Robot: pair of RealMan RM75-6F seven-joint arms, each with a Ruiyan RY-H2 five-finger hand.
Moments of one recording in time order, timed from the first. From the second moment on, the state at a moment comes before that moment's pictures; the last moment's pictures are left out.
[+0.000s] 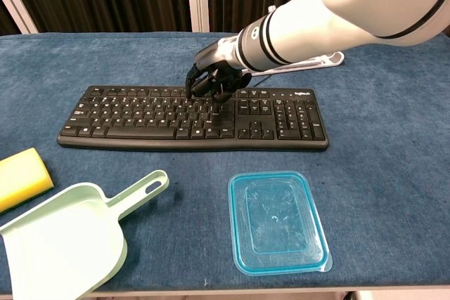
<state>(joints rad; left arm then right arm) -0.09 -1.19 -0.01 -1.68 1.54 1.50 0.29 1.54 -1.65 -0.01 -1.26 -0.22 0.49 -0.39</state>
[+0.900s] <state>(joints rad) -0.09 -1.19 -0.02 -1.66 1.55 1.52 0.27 1.38 -1.37 -0.04 -1.66 -0.45 0.95 -0.35</state>
